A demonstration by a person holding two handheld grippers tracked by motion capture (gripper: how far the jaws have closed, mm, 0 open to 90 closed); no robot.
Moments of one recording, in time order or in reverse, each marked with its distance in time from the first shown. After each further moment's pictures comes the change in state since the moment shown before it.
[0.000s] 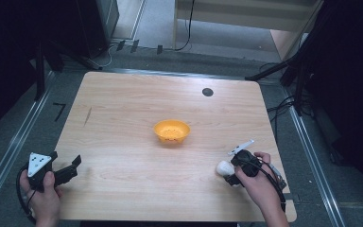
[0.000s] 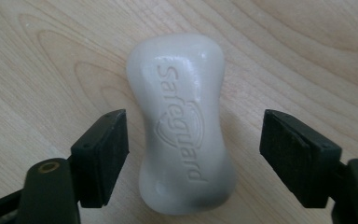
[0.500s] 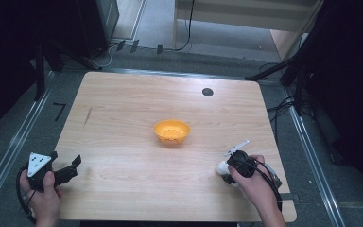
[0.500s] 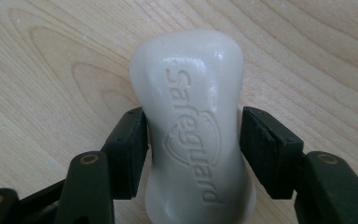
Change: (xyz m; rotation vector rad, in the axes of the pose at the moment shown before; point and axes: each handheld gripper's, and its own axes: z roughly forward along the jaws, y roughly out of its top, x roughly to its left) left arm 0.000 0.000 0.000 0.001 0.000 0.001; right arm 0.003 0.004 0.014 0.035 0.018 0.009
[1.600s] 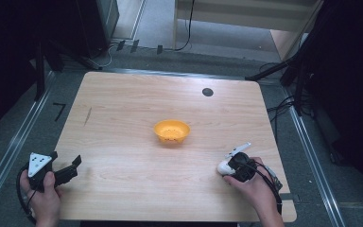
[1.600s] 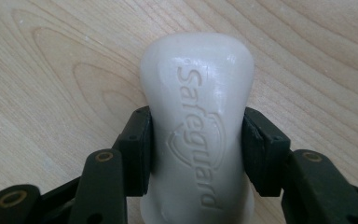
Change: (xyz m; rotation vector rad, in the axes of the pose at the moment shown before) left arm -0.001 0.000 0.000 -0.001 0.002 0.005; right arm 0.001 -0.007 0.001 -0.049 -0.001 -0.007
